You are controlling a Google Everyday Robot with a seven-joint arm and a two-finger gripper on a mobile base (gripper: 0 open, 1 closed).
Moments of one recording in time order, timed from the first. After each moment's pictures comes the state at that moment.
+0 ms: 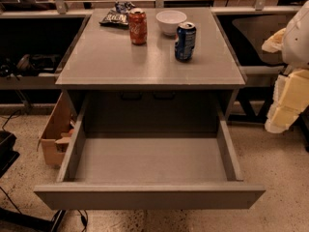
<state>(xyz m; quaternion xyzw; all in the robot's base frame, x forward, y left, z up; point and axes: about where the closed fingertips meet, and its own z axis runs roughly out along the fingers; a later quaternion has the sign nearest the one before) 0.438 -0.217 0.976 -0.60 0.78 -0.03 0.16</state>
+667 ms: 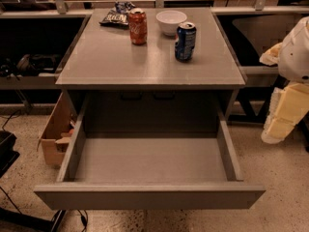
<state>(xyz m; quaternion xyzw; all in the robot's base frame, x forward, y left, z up) 0.433 -0.216 0.953 -0.60 0.79 -0.02 0.15</state>
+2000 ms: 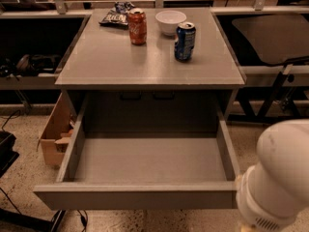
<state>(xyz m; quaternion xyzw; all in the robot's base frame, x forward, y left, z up) 0.288 -0.182 0.755 -0.57 0.82 0.01 0.03</state>
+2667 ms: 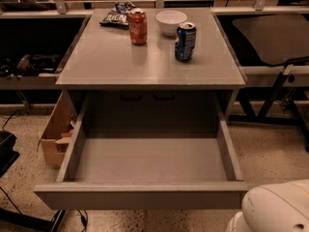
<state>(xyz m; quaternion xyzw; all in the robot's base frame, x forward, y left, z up) 0.232 -0.173 0.655 -0.58 0.82 0.05 0.01</state>
